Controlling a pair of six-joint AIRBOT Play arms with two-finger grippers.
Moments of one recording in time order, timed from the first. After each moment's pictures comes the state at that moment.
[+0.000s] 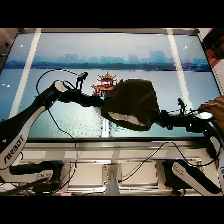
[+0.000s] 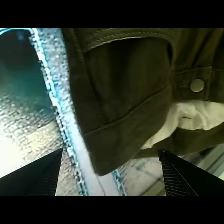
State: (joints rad) left arm -0.28 -1.47 1.03 0.73 -0.96 -1.12; right arm -0.37 -1.06 0.48 -0.58 1.18 1.13
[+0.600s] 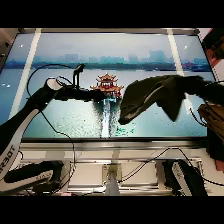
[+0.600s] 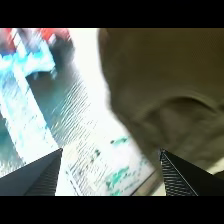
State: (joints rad) left arm -0.28 -1.32 1.03 0.62 -0.93 -1.05; right arm -0.37 -0.69 1.05 -0.59 1.20 1.16
